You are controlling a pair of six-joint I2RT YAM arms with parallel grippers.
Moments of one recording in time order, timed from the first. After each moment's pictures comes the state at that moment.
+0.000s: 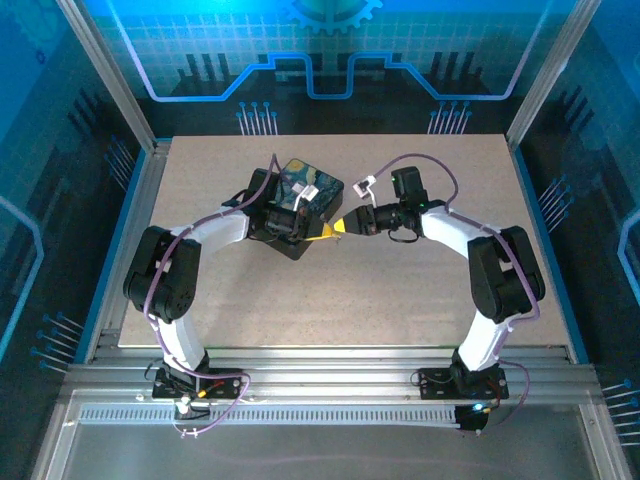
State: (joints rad) left arm -0.33 1.80 1.15 -0.16 1.14 -0.43; right arm 0.31 1.77 1.12 -0.14 -1.16 0.30
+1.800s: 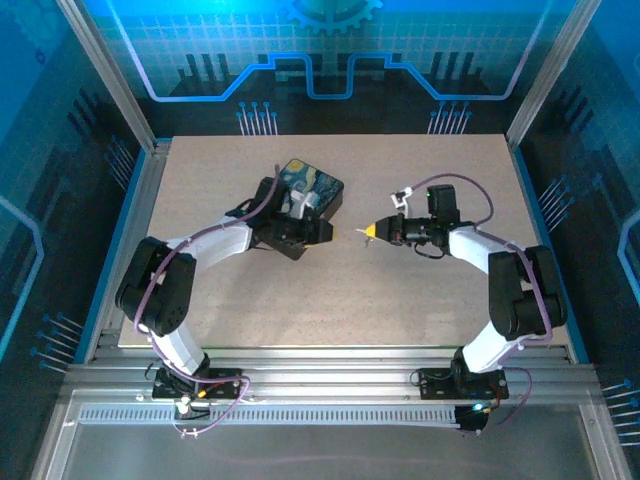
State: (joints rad) left arm -0.43 1.71 1.07 -0.19 0.76 -0.53; right arm 0.12 1.62 0.86 -0.02 -1.02 0.46
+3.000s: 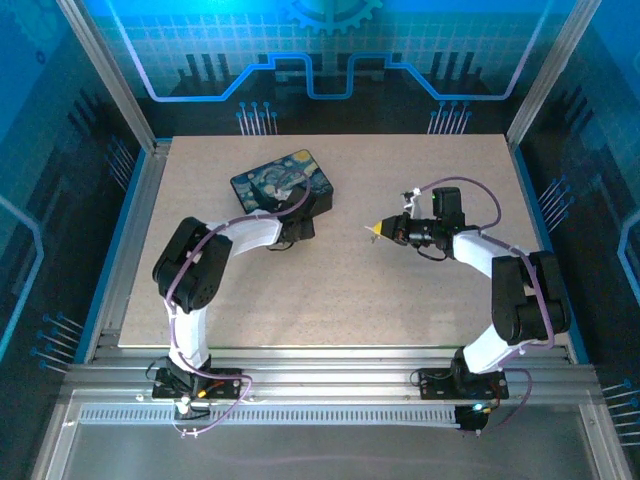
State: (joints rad) left arm -0.51 1.97 1.27 -0.36 -0.32 -0.68; right arm 0.11 1.59 0.82 0.01 -0.90 0.52
